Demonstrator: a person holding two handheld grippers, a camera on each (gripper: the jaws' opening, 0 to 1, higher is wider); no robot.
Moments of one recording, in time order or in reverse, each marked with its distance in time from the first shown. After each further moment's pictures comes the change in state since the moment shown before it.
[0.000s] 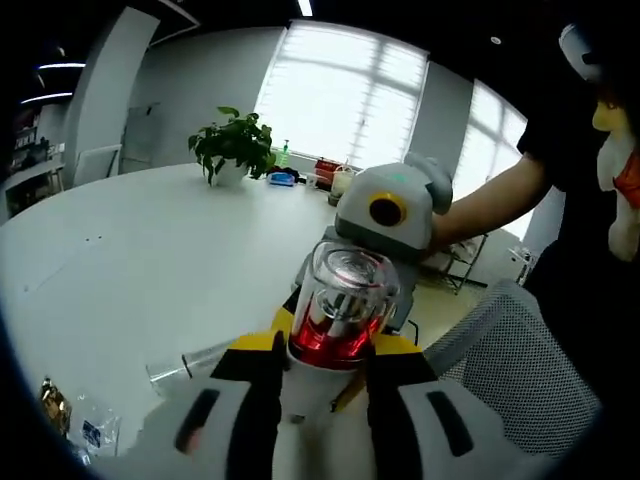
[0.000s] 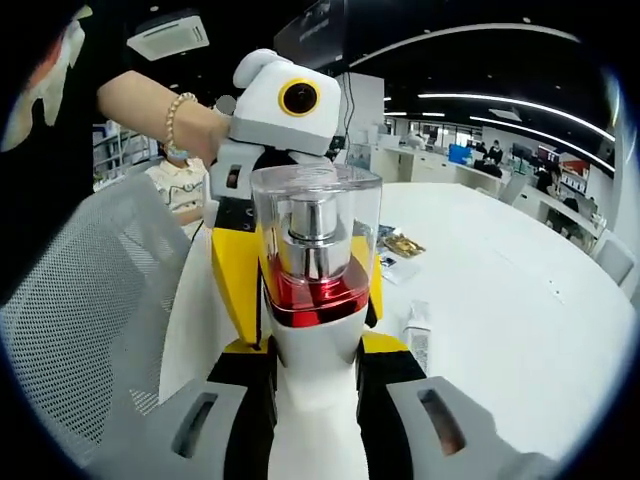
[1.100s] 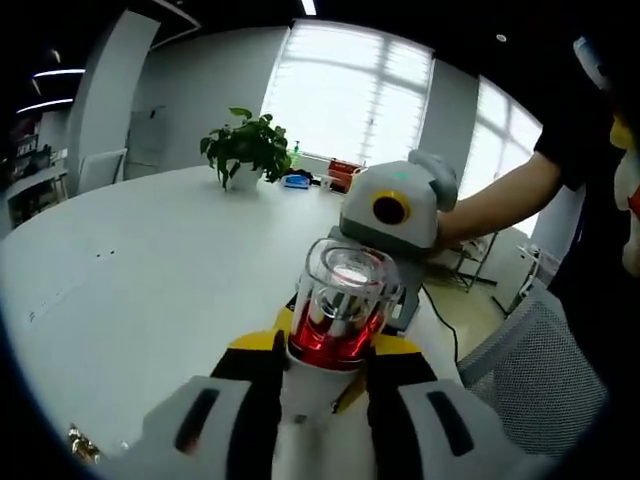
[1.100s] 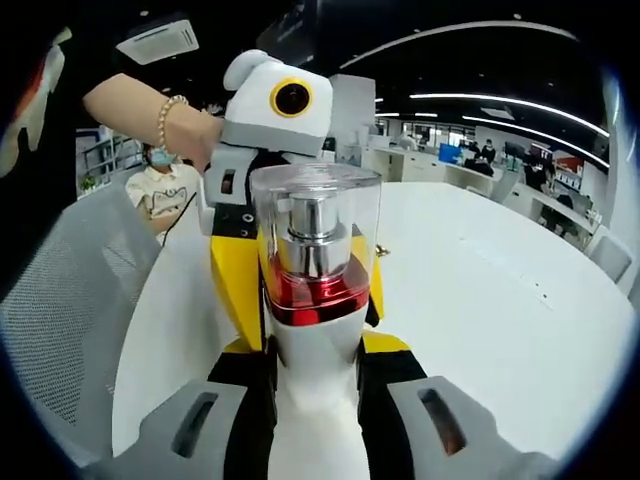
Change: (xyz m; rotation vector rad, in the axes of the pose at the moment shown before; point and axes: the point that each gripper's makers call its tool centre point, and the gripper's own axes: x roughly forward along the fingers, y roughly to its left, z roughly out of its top) left arm 0.013 0.052 0.020 0.008 0.002 0.031; right arm 0.006 -0.056 0.003 0.034 -0.002 -0.019
